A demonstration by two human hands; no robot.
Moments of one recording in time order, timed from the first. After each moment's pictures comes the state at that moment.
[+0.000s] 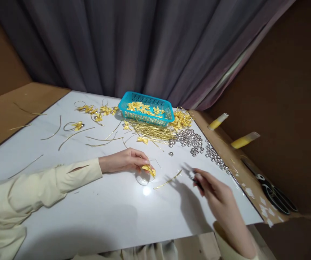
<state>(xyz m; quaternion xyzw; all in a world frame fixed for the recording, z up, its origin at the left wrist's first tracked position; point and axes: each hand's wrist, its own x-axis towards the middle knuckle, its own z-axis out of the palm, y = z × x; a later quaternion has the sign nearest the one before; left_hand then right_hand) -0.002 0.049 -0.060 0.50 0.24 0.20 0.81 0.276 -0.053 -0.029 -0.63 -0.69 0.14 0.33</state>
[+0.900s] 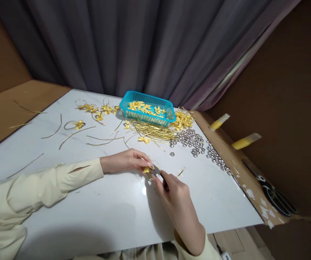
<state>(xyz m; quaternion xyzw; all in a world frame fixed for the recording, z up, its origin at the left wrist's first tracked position) -0.001 0.048 -0.054 0.56 0.27 0.19 0.76 0.178 -0.050 -0.042 -0.56 -0.78 0.02 0.29</state>
